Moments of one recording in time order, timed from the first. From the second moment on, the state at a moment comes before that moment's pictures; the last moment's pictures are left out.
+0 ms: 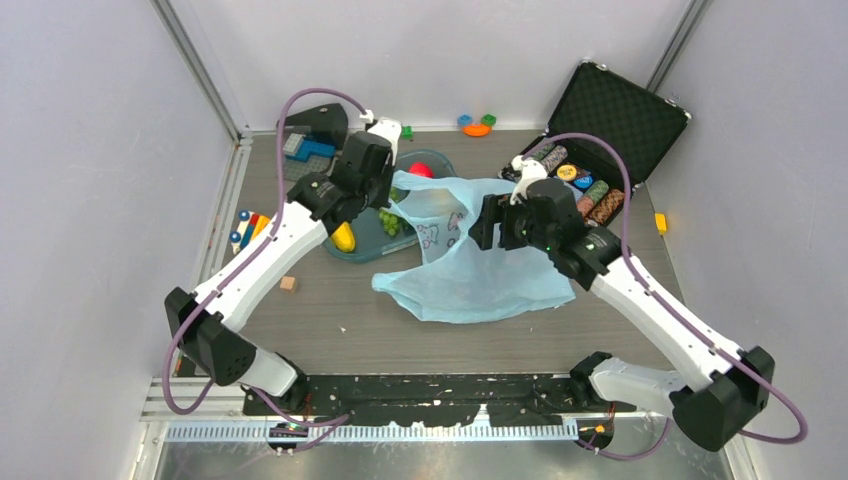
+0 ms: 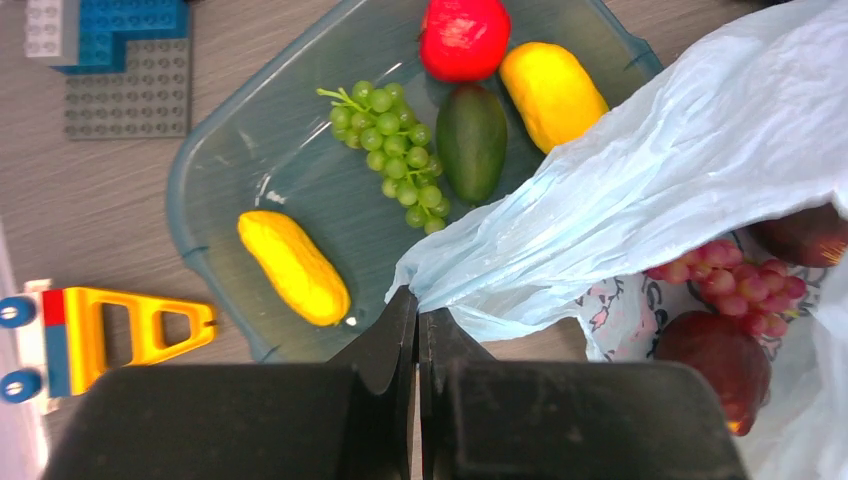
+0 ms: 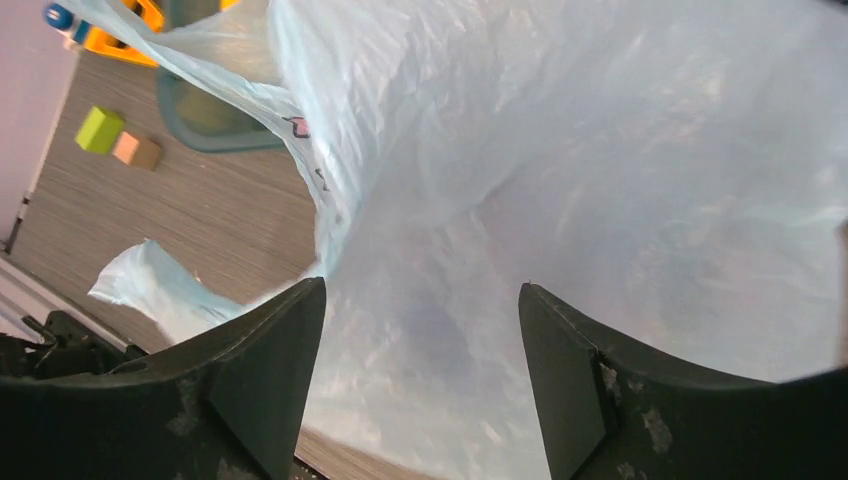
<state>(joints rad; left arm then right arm) -0.63 1.47 1.49 -0.68 -0.34 -0.17 0.57 1.13 1.01 -0.45 -0.02 0.39</state>
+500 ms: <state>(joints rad) -0.61 1.48 1.61 -0.87 -0.28 -0.07 1.06 1.02 1.07 -0.39 0.05 0.22</state>
